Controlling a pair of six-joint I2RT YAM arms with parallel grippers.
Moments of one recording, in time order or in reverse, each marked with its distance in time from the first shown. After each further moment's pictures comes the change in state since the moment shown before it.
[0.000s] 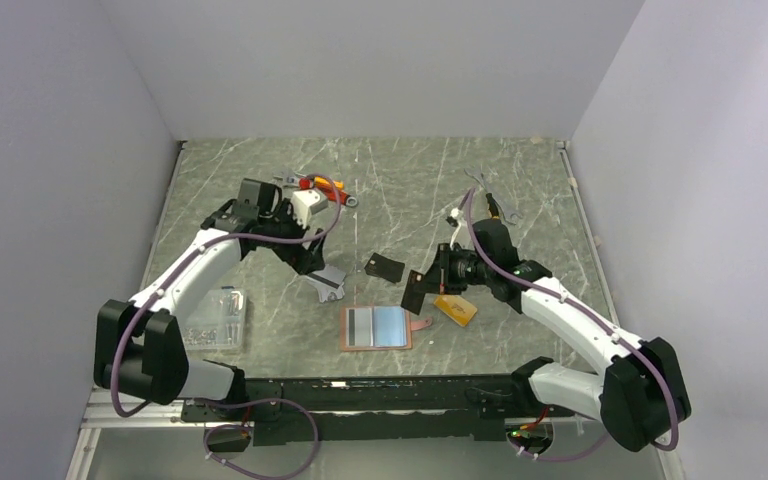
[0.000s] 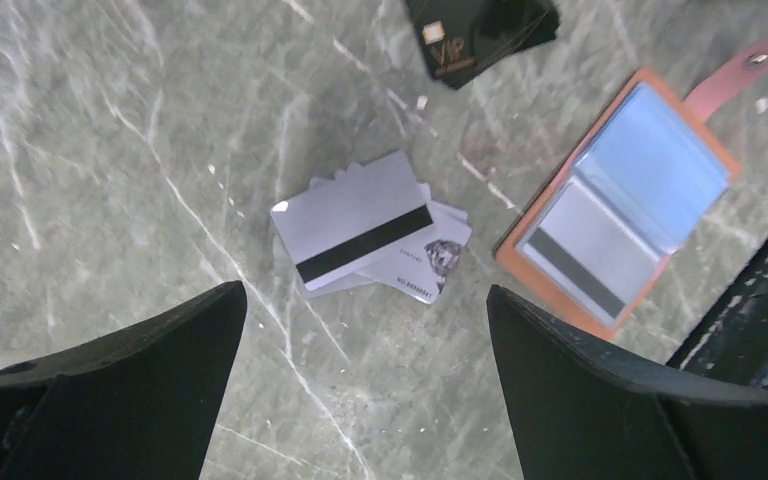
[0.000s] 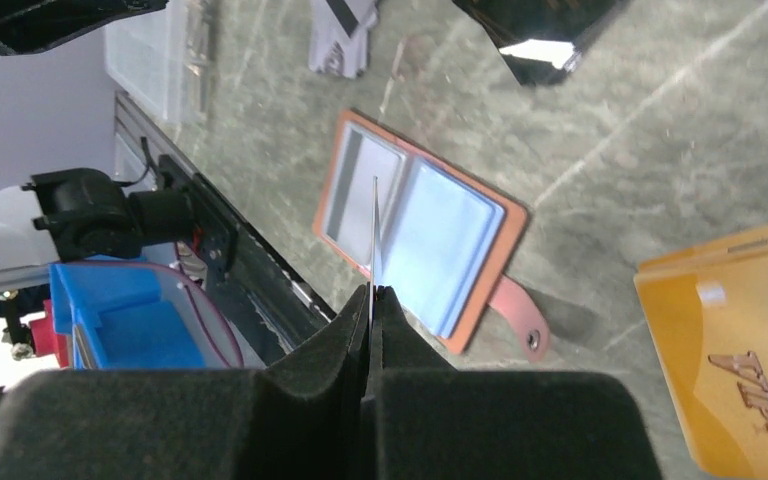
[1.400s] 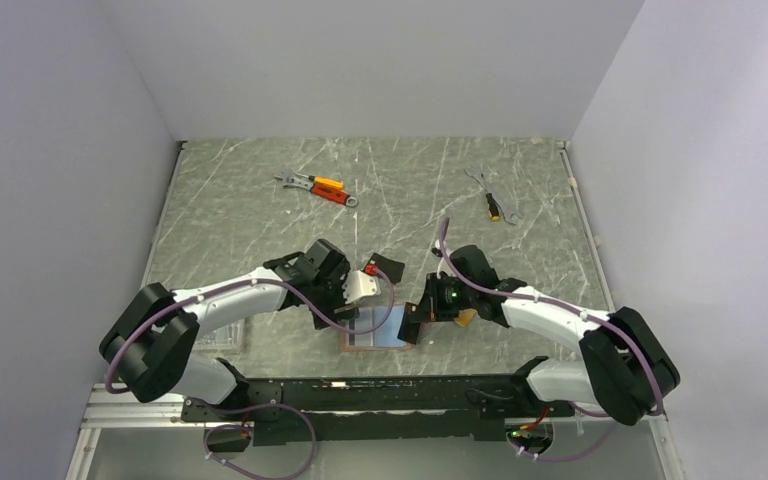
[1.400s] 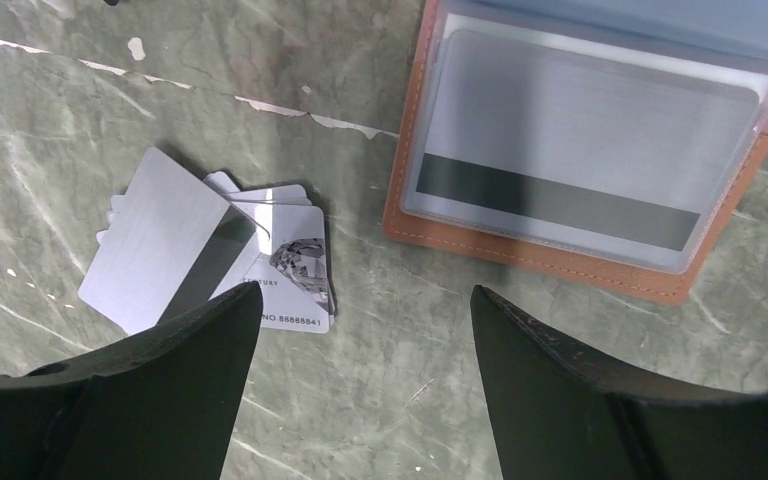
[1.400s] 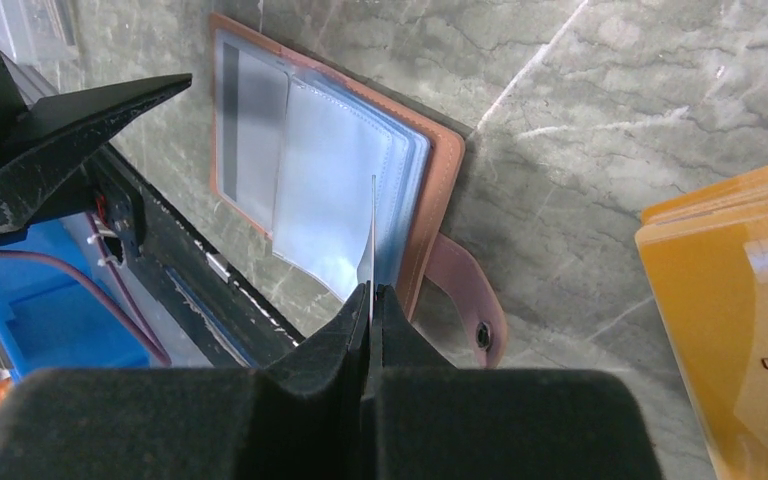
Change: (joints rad) left arm -0.465 0.058 -0.290 0.201 -0.371 0.251; right arm 0.114 0.124 -0.196 0.147 0.080 0.034
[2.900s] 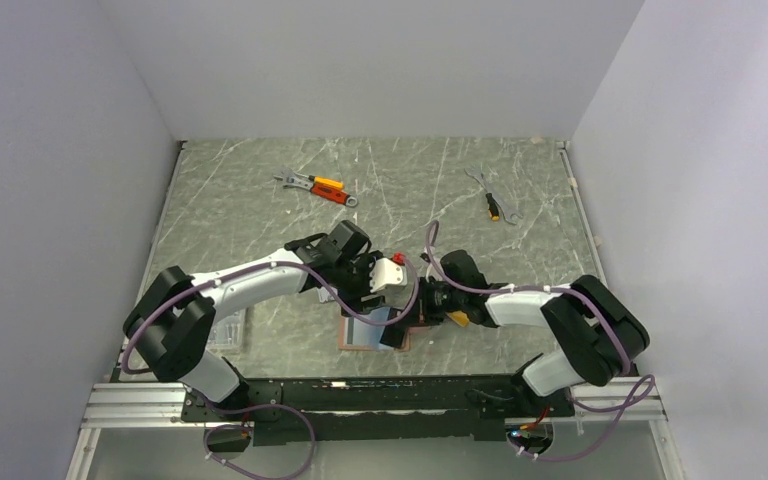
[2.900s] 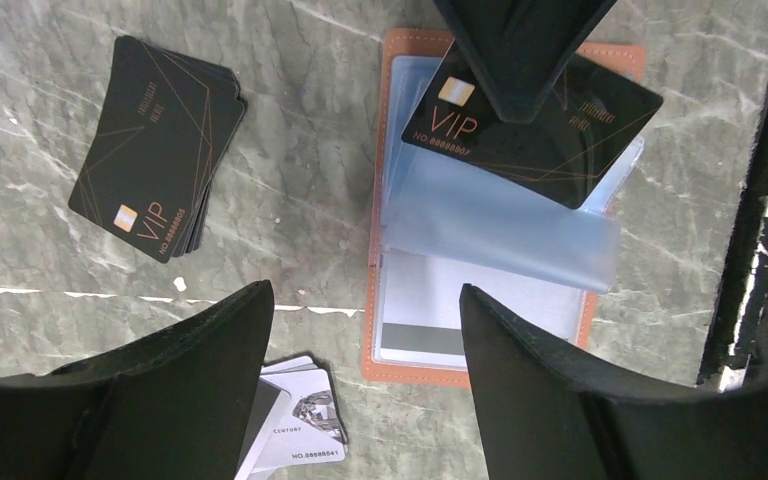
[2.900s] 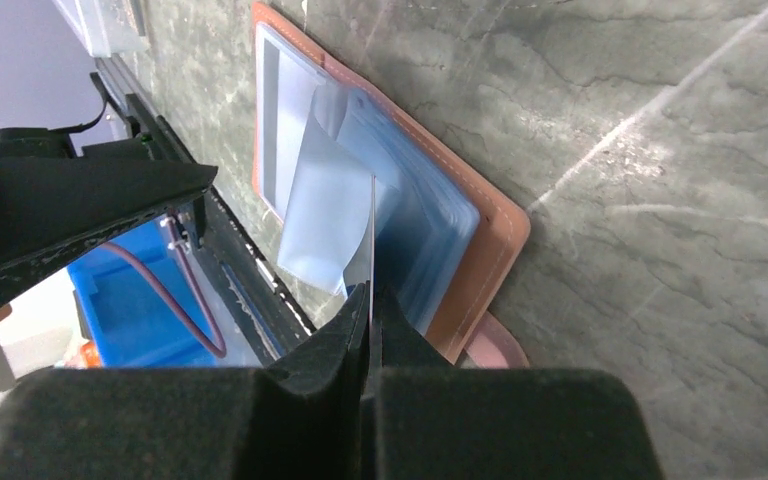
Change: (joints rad) left arm -0.064 0.133 0.229 -0.038 0.216 0.024; right arm 0.032 0.212 -0.056 0.347 -0.135 0.139
